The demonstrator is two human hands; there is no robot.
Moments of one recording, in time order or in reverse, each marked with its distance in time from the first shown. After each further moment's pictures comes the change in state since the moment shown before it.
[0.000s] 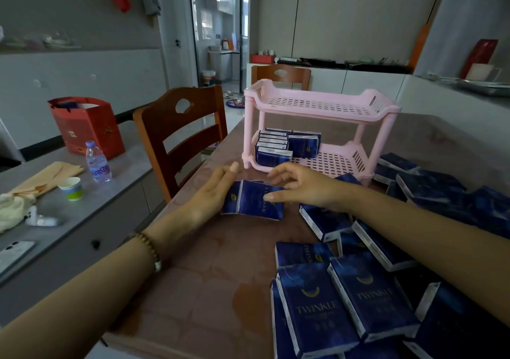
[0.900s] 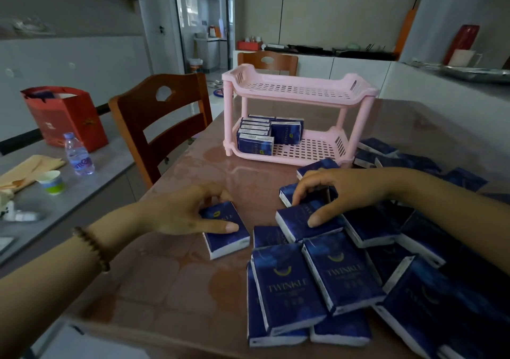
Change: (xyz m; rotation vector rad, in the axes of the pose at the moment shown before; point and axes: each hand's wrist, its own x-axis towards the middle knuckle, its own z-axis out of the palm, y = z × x) left_hand -0.025 0.013 -0.010 0.438 -0.525 0.140; right_hand -0.077 -0.001 -0.051 -0.450 -0.357 0.015
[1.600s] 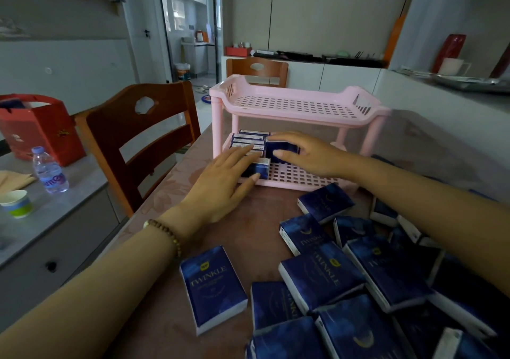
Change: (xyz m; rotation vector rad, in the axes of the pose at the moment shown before) left_hand 0.126 -0.041 -0.011 0.512 0.533 0.167; right_hand 0.104 0.040 -0.066 -0.070 0.586 -0.121
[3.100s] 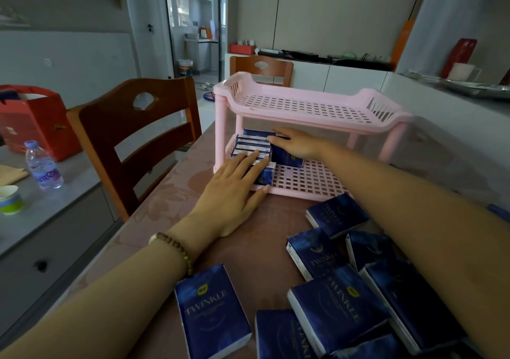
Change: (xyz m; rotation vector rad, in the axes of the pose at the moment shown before) left_hand 0.007 -0.001 0.023 0.116 0.003 -0.070; right_hand 0.088 0.048 0.016 0.027 -0.040 0.286
